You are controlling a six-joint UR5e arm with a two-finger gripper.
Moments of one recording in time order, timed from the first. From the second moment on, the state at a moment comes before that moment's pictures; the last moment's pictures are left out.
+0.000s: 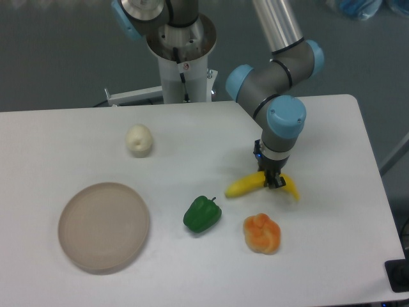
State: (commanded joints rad) arm 2.45 -2.00 -1.80 -0.88 1.59 1.88
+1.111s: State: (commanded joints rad) arm 2.54 -2.09 -1.34 -1.21 1.55 1.62
